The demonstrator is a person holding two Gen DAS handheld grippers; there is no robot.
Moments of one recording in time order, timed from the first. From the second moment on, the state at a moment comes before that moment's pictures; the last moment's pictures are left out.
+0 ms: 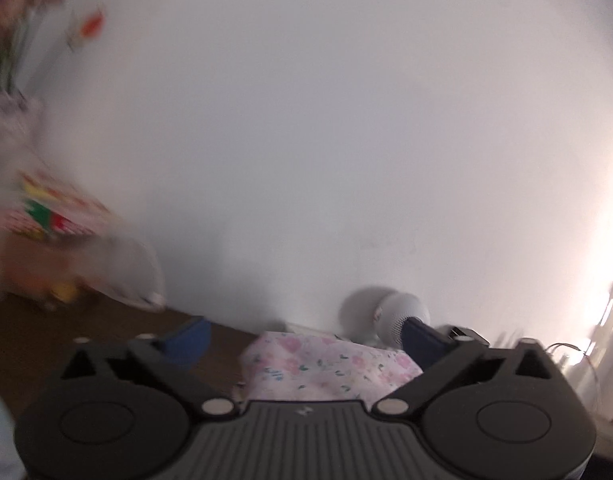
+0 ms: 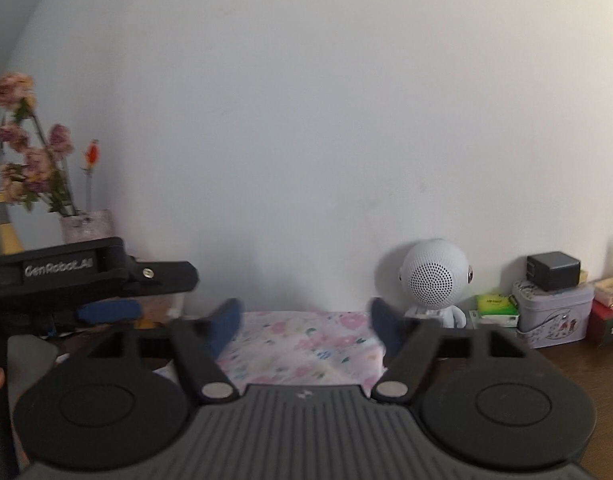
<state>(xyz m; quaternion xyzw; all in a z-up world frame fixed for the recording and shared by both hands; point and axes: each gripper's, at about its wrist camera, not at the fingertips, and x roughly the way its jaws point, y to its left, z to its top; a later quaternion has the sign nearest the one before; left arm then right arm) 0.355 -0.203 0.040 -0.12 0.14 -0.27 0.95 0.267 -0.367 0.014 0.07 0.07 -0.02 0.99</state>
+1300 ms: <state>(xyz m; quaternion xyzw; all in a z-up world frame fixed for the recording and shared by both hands) 0.061 -0.088 0.001 -0.02 0.27 -0.16 0.95 0.021 -0.285 -0.021 0.06 0.26 0.08 0.96</state>
